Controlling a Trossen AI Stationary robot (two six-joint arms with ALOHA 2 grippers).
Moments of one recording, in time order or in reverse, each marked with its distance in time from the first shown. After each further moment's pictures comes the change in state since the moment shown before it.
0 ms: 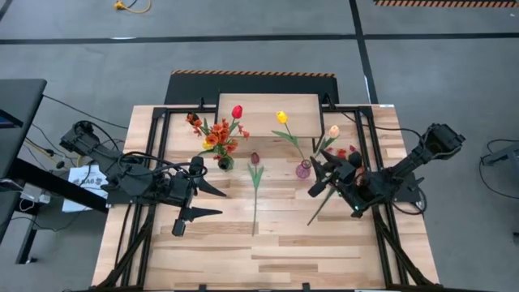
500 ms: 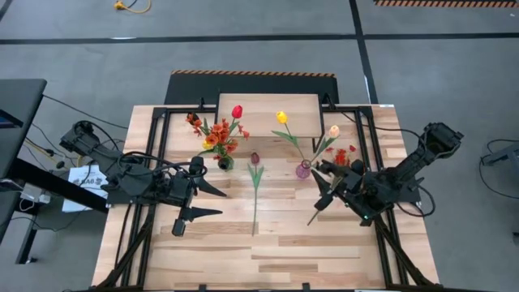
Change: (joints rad) left arm 0.000 0.000 0.000 0.007 0.000 -0.001; right arm 0.126 0.000 0.008 0.000 0.015 0.041
